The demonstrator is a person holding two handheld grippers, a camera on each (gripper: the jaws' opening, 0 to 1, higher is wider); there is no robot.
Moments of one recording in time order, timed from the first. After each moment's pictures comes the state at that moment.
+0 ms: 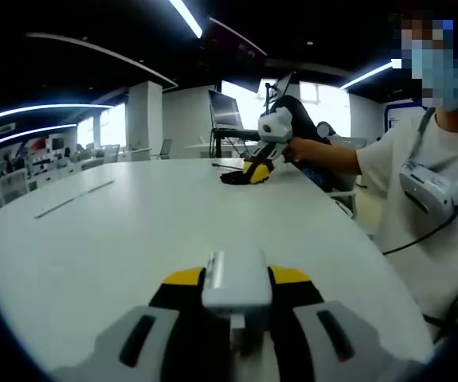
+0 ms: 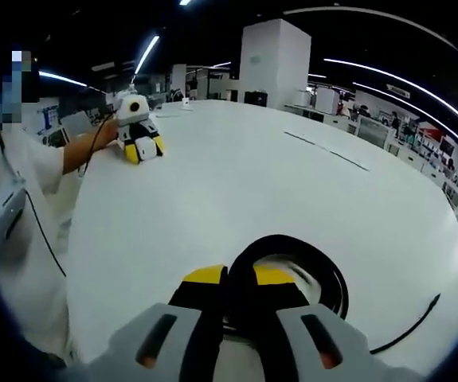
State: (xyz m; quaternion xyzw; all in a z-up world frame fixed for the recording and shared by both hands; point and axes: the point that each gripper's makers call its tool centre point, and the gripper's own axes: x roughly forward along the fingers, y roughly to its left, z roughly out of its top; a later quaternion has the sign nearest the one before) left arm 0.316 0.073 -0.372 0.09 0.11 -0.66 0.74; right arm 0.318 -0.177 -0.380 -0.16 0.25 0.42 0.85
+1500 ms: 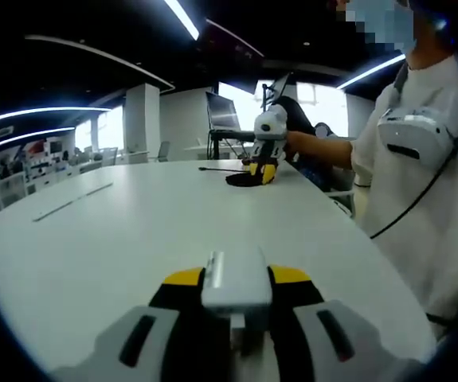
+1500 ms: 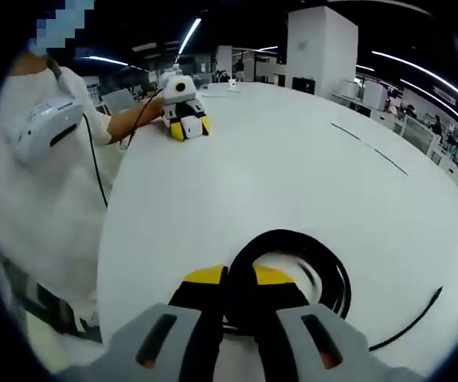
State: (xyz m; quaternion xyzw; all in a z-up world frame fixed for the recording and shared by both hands) left arm 0.317 0.076 -0.368 0.09 0.11 -0.67 0.73; right arm 0.288 -0.180 -0.379 -0.20 0.29 0.53 0.77
